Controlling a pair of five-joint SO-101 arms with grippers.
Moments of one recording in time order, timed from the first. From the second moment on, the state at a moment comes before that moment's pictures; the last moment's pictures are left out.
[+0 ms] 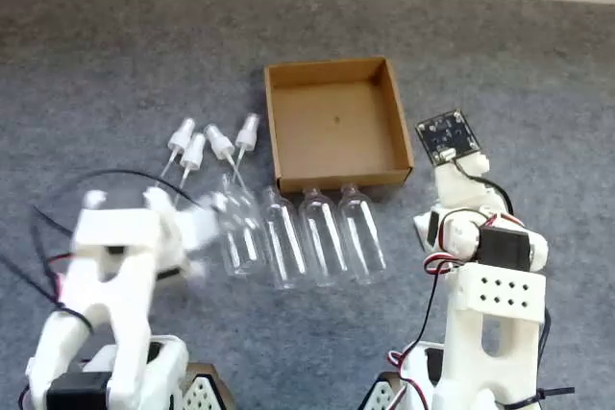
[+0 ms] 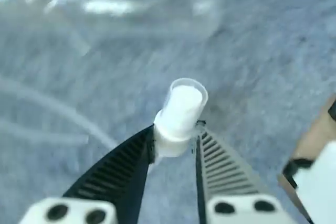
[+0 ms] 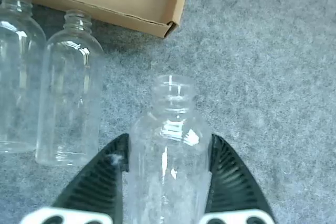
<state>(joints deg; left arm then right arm) -10.1 -28.4 52.6 75.7 -69.8 5.2 -51.0 47.3 69.1 31.3</state>
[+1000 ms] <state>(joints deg) 6.4 -28.4 51.5 74.6 -69.1 5.2 -51.0 47.3 69.1 31.7</state>
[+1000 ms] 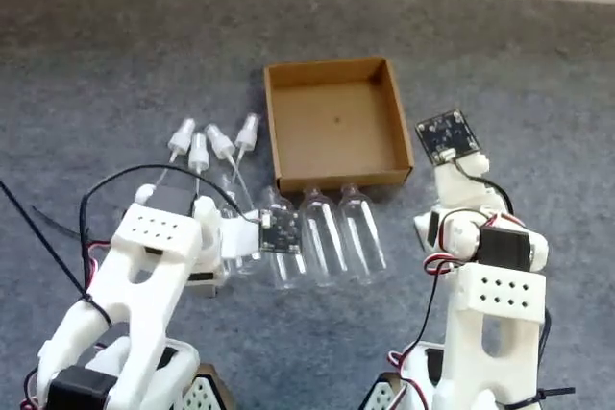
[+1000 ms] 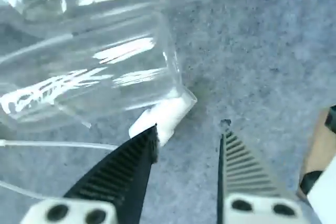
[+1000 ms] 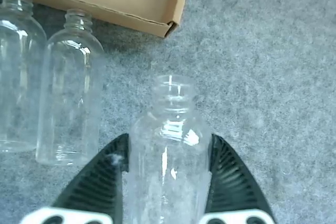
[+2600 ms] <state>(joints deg) -5.7 -28.4 30.3 79.4 -46.3 5.1 -51.0 46.8 70.9 29.2</state>
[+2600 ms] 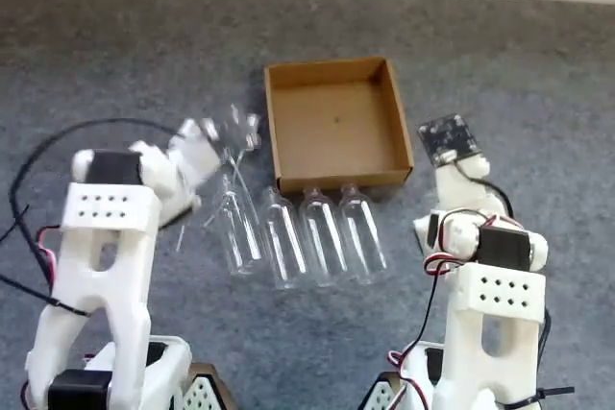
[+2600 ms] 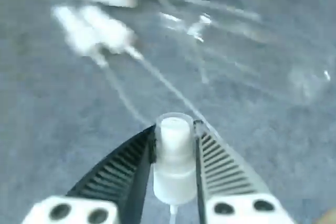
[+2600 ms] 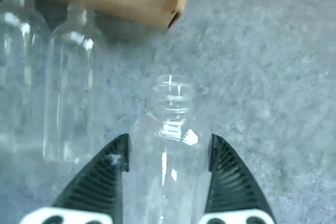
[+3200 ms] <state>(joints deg) 0.0 -28.4 -12.2 81.3 -6.5 -19.9 -50.9 44.0 37.8 10.7</state>
